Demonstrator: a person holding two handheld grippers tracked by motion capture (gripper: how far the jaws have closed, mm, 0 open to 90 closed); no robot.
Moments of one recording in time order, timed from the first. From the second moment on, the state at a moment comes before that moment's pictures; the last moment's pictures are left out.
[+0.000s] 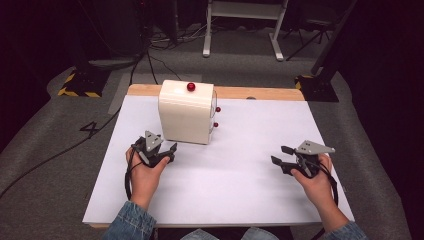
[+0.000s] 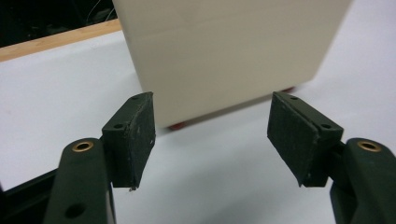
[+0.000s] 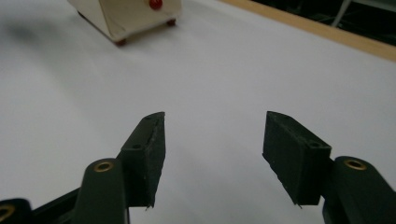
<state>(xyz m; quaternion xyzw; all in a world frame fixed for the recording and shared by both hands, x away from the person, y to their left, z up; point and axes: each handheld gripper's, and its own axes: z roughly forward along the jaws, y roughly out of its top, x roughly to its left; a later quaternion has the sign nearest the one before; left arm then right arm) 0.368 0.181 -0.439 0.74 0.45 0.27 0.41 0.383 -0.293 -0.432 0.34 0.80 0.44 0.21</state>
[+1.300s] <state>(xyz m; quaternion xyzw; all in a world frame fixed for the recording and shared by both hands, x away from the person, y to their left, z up) 0.296 0.194 -0.446 0.77 0.41 0.23 0.43 0.485 -0.111 -0.332 0.24 0.81 0.49 0.22</state>
